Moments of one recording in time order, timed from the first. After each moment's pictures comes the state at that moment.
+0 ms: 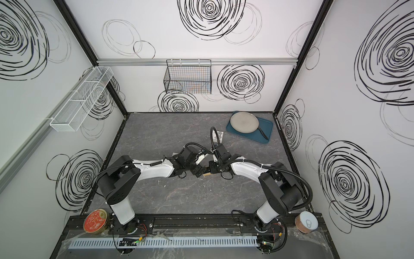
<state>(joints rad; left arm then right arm) -0.77 1.79 0.93 0.03 -0.03 0.15 0.67 1.57 0.81 -0.28 -0.14 0.41</state>
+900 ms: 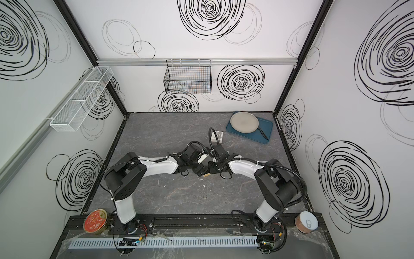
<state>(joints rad) -0.77 1.88 1.03 -0.06 0.00 0.15 0.67 1.62 0.83 -0.29 -0.12 0.41</state>
